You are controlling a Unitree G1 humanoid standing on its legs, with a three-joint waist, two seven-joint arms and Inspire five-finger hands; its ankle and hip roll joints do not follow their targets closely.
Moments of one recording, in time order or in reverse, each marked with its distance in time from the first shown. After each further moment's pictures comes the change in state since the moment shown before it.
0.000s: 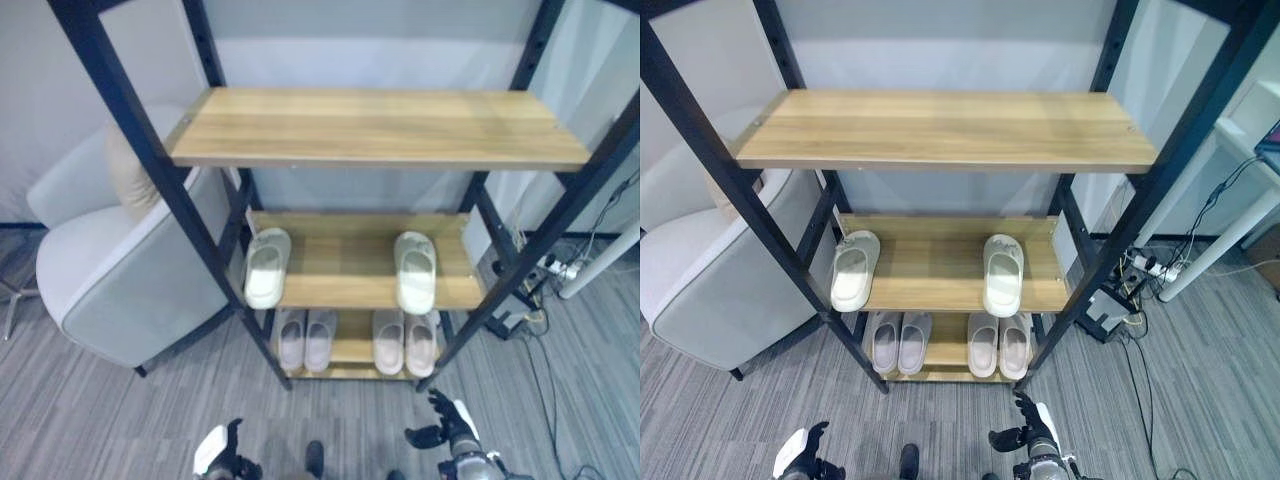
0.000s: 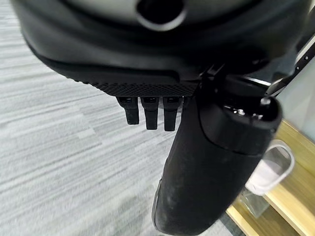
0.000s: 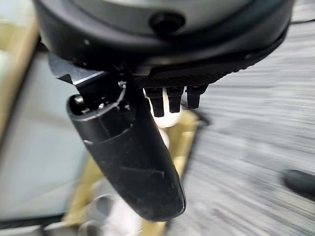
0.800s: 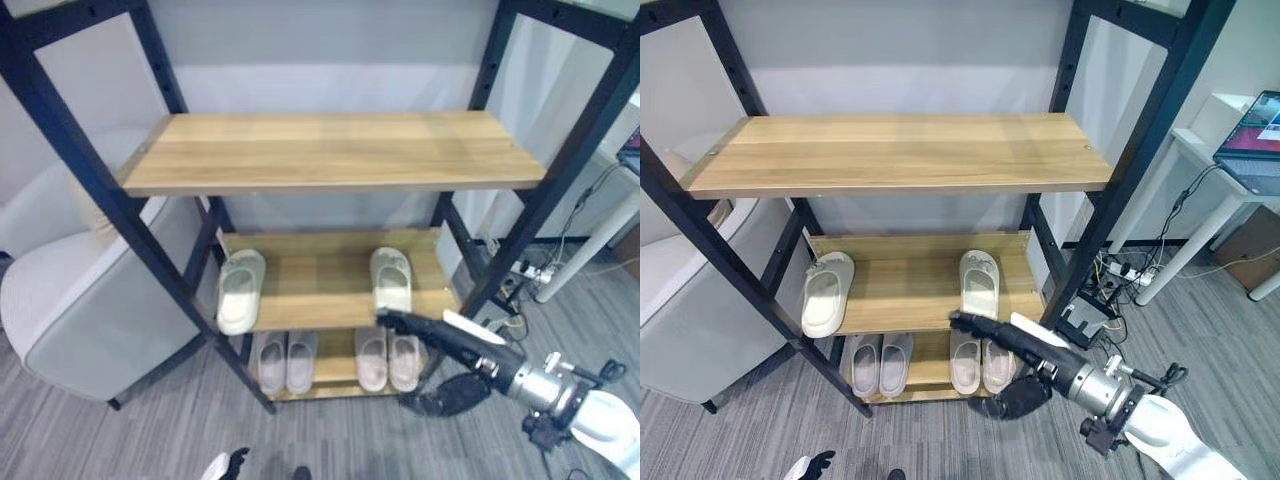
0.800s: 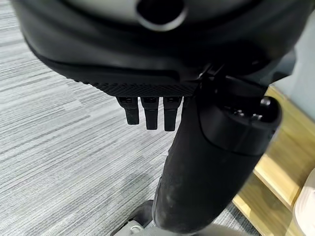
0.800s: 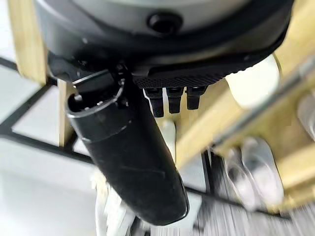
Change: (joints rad) left arm 0.049 0.022 0.049 0.023 -0.011 -0.048 -0.149; right arm 0.205 -0.774 -0.173 -1.148 0.334 -0.066 0.480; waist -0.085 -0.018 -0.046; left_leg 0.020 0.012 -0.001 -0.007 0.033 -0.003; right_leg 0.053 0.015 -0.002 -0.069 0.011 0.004
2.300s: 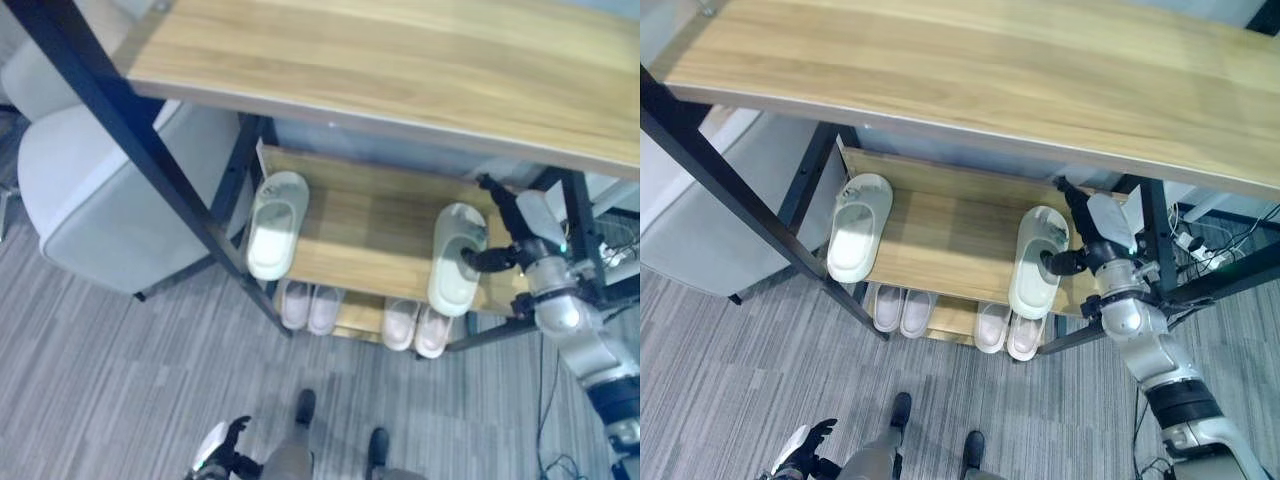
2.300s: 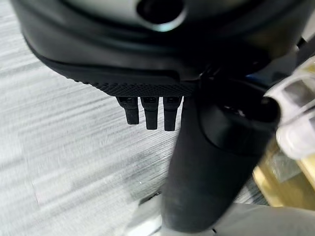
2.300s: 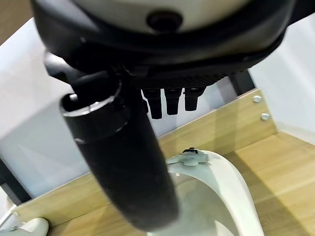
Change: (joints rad) left arm -0.037 0.077 -0.042 -0.133 -0.074 -0.025 -0.020; right arm -0.625 0.231 0.010 0.667 -0.566 0.115 -0.482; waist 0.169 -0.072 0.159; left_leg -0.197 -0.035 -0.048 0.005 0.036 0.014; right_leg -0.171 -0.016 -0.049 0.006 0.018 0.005
